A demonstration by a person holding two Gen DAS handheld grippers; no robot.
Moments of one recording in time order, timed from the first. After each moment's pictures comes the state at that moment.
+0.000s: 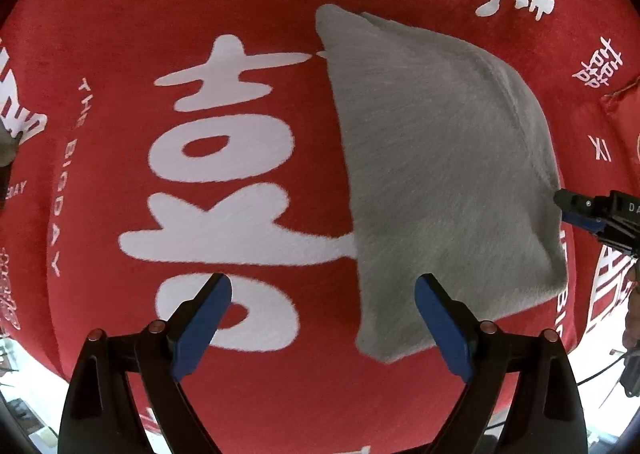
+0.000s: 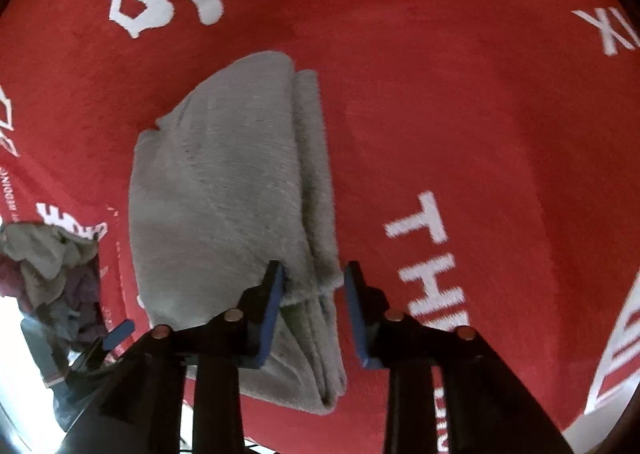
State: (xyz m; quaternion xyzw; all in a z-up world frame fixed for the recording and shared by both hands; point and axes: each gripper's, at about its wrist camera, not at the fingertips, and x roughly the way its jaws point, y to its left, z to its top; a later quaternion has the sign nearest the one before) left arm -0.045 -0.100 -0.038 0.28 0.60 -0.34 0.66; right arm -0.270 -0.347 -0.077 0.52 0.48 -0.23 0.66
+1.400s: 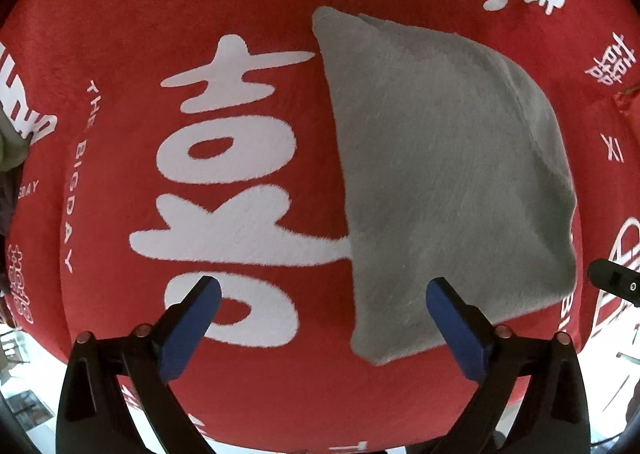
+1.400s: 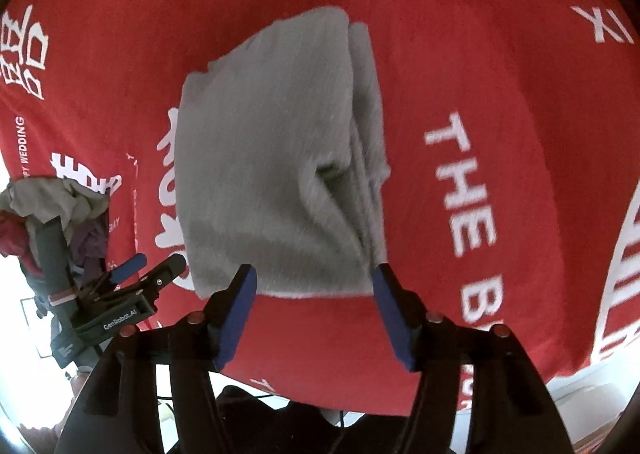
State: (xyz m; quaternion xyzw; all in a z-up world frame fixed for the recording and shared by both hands) left arm -0.047 -0.119 -0.031 0.30 0.61 -0.31 0.66; right arm -0.280 -0.301 -0.037 0.51 0.51 -0.18 0.67
